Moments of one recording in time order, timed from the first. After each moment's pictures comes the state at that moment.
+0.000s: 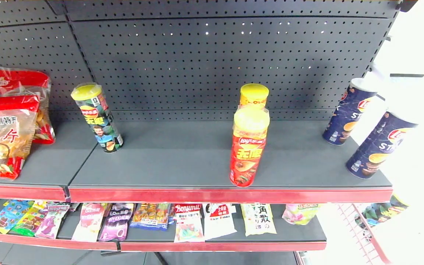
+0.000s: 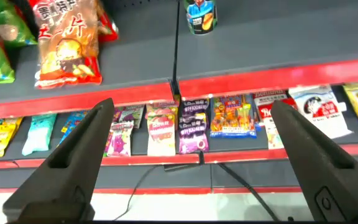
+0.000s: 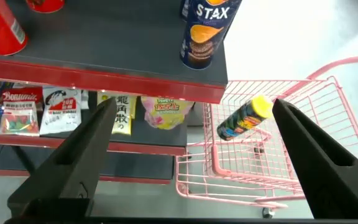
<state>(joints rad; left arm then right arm) -0.08 0.40 -0.44 0.22 0.16 0.19 -0.05 0.51 -0.52 0.22 -0.02 -0.20</state>
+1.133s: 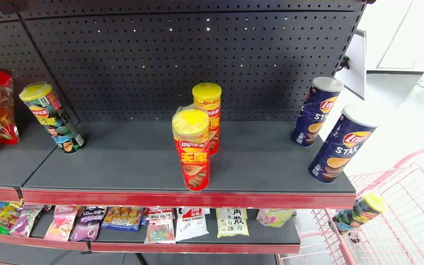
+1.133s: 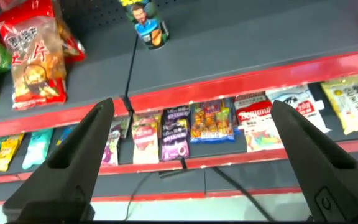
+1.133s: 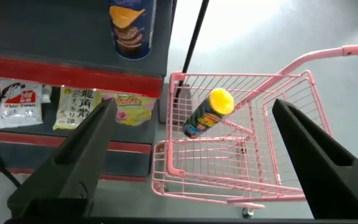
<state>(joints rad) -0.08 0.36 -0.42 0.22 0.16 0.29 -0.05 0.48 -0.48 0.22 -0.02 -0.20</state>
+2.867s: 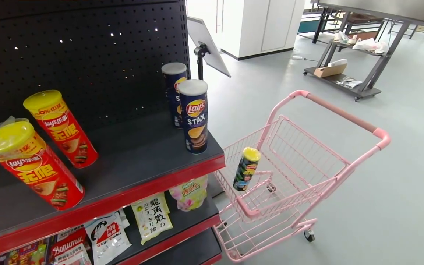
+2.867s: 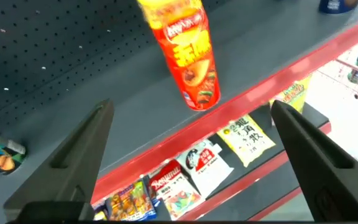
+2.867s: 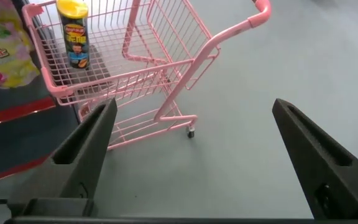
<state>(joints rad) -0.10 0.26 -0.41 0.22 0.15 0.29 -0.05 0.49 -0.44 0.22 -0.06 -0.21</state>
